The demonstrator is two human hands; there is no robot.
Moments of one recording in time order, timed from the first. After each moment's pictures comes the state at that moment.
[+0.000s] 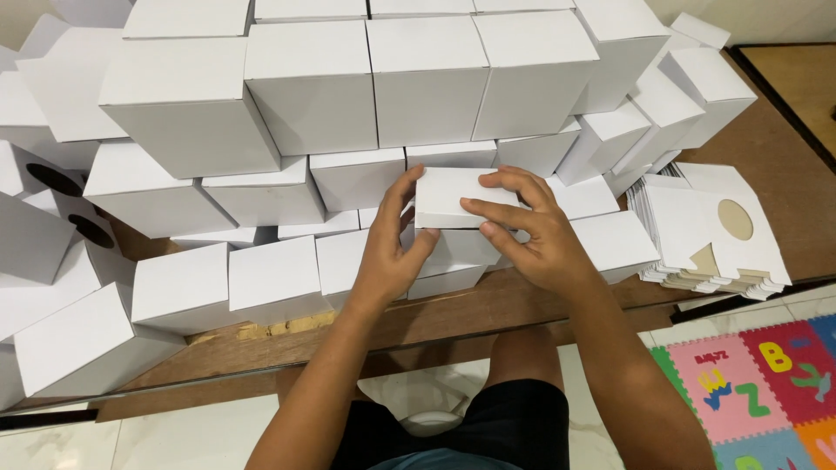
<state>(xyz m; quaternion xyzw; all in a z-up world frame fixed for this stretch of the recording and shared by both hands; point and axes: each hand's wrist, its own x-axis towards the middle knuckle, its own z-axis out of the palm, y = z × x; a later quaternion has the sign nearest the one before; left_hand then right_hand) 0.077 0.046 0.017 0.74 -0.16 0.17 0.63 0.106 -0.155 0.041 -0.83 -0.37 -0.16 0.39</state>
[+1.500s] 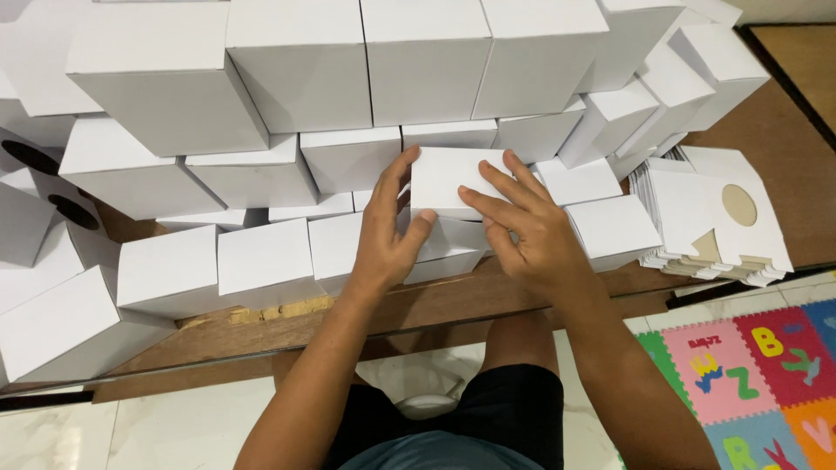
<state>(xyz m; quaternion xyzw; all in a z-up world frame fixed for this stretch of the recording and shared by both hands) 0.085 0.044 0.001 0.75 -0.17 0.22 0.61 0.082 -0.141 0.044 -0.86 -0.34 -0.22 0.32</state>
